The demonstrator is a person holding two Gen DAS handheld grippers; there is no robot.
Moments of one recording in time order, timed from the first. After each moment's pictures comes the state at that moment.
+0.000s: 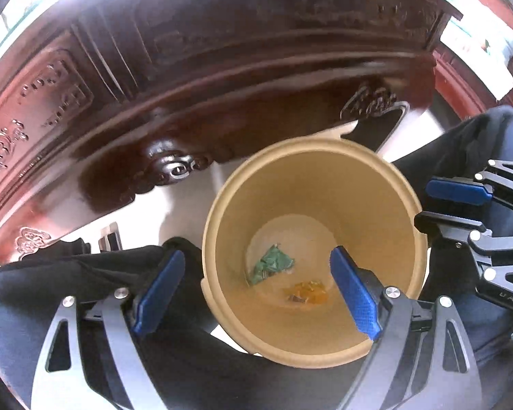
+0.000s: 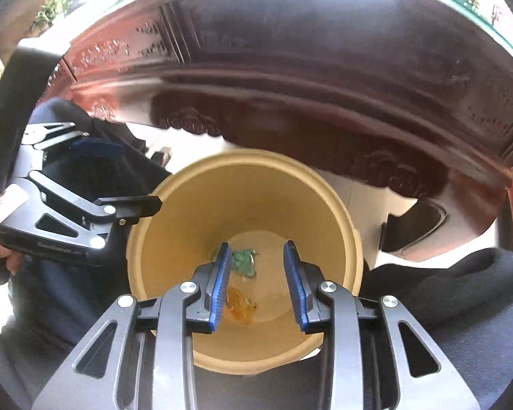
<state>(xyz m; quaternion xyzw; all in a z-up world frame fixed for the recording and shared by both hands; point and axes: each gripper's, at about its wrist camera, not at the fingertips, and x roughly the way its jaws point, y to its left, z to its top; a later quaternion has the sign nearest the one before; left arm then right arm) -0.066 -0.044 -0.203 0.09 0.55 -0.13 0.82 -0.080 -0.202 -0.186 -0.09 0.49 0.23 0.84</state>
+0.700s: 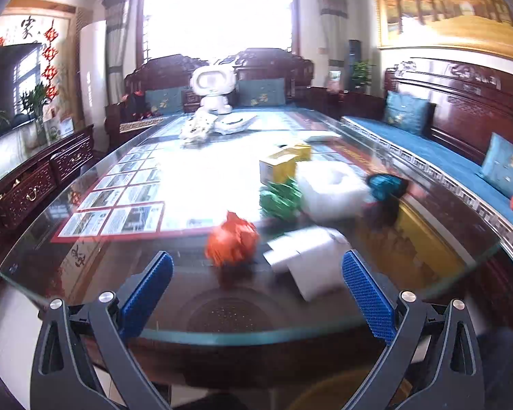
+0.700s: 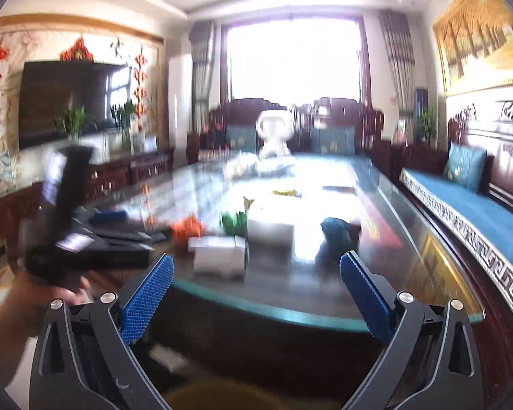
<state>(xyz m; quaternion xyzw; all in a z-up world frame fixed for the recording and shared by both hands) 0.017 0.024 -0.015 0.00 0.26 0.01 0.97 -0.056 -0.195 0.015 -0.04 0.13 0.22 0.97</state>
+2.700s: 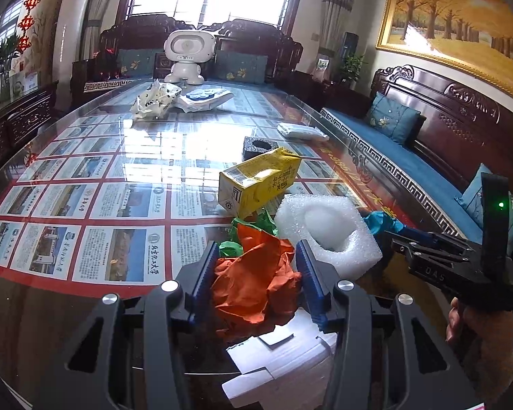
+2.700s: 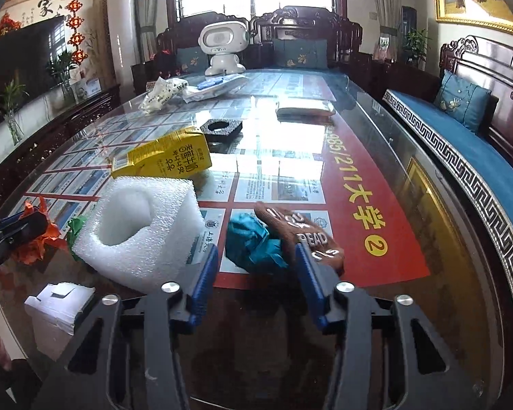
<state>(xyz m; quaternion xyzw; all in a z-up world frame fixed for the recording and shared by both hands) 0.143 0.029 -0.022 -0.08 0.31 -0.07 0.94 0.206 -0.209 -0.039 -0.02 0.36 0.15 0.92</state>
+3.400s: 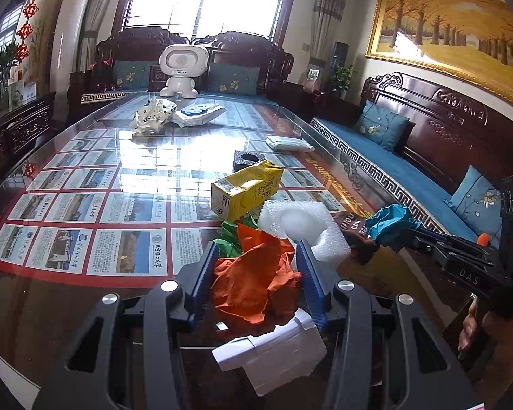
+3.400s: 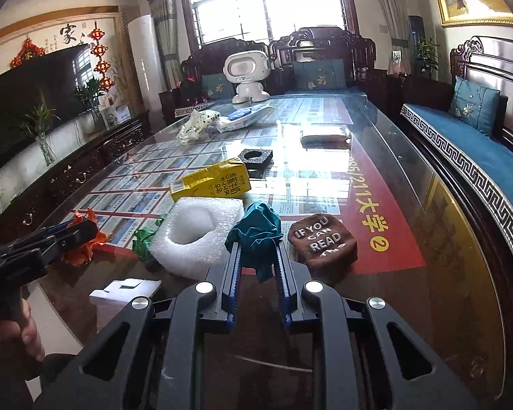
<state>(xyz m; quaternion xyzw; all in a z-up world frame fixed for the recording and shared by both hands) 0.099 0.025 0.006 -0.08 0.28 -0.09 0.95 0.117 -0.221 0.010 0.00 0.28 0.21 0.94</state>
